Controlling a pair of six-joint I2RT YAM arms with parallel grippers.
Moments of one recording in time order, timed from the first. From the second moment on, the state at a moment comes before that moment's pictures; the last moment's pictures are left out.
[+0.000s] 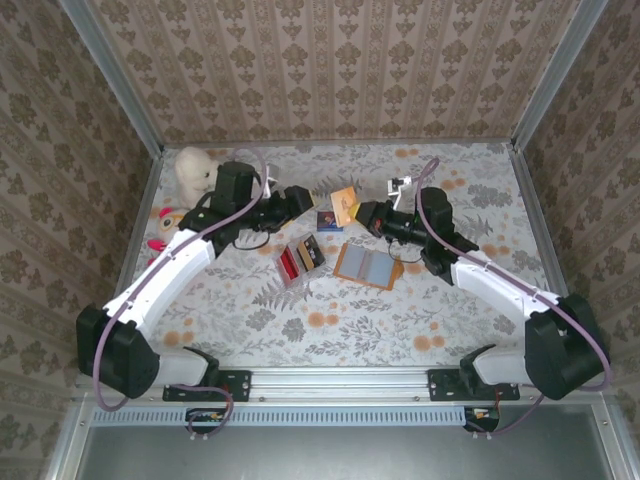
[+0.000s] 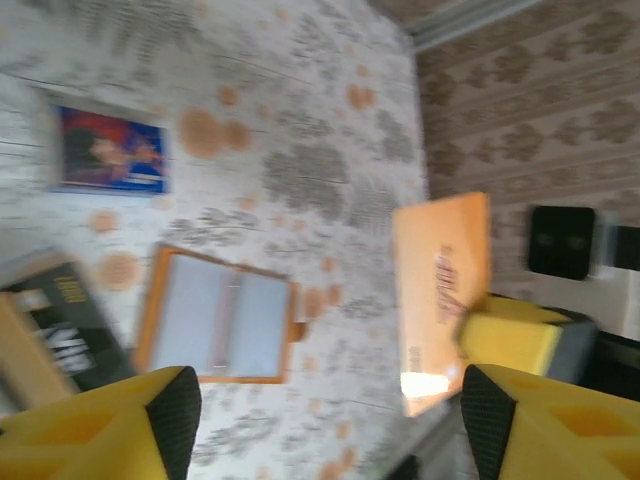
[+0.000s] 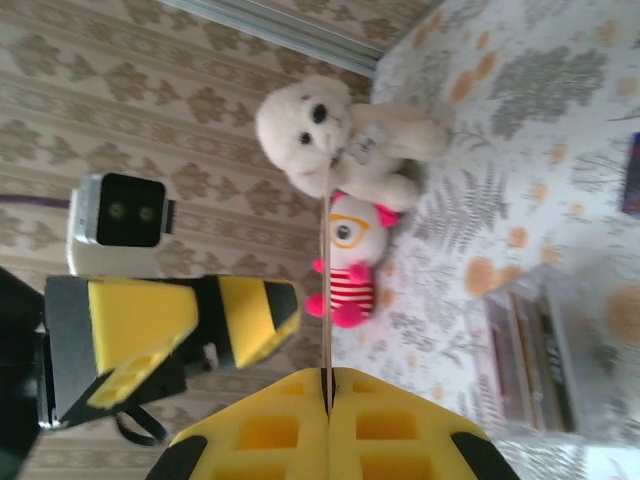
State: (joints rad) left arm -0.48 1.31 1.12 -0.44 0.47 -0.81; right arm 0.43 1.30 0.79 0.25 -0.53 1.04
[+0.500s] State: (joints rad) left arm -0.32 1.20 1.03 -0.67 0.20 -0.61; right arm 0.81 1.52 1.12 -0.24 -0.07 0.69
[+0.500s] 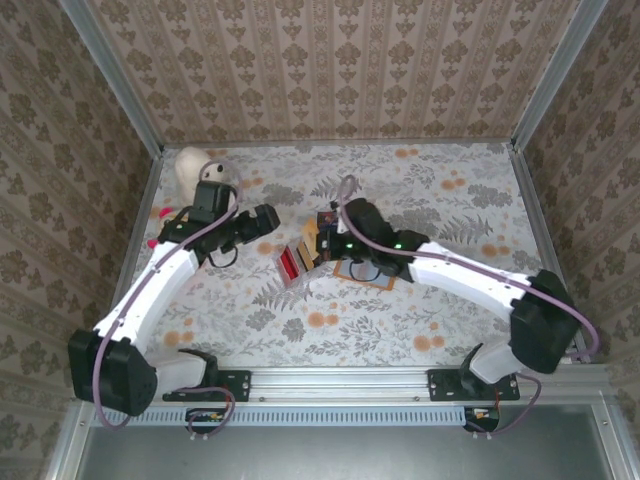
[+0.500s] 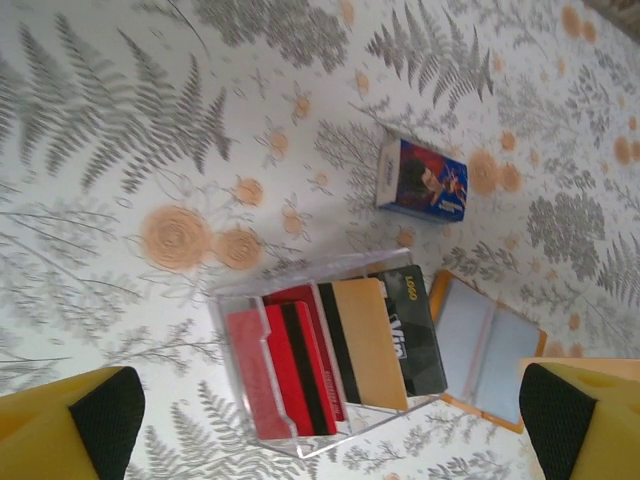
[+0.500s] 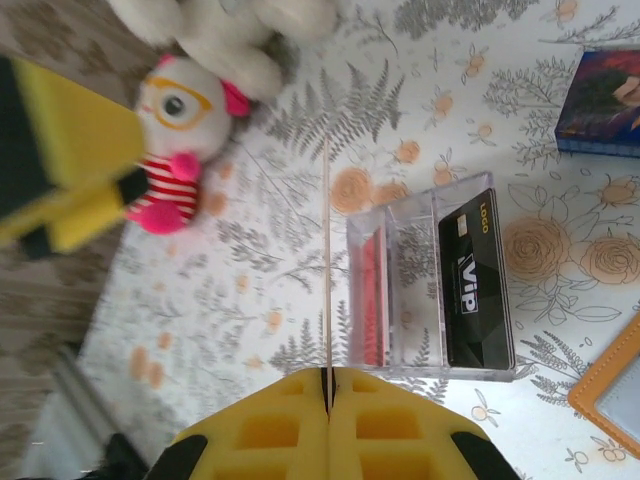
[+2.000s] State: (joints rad) left arm -0.14 1.12 0.98 -0.73 0.30 -0.53; right arm 0.88 2.08 1.58 -0.40 0.16 0.50
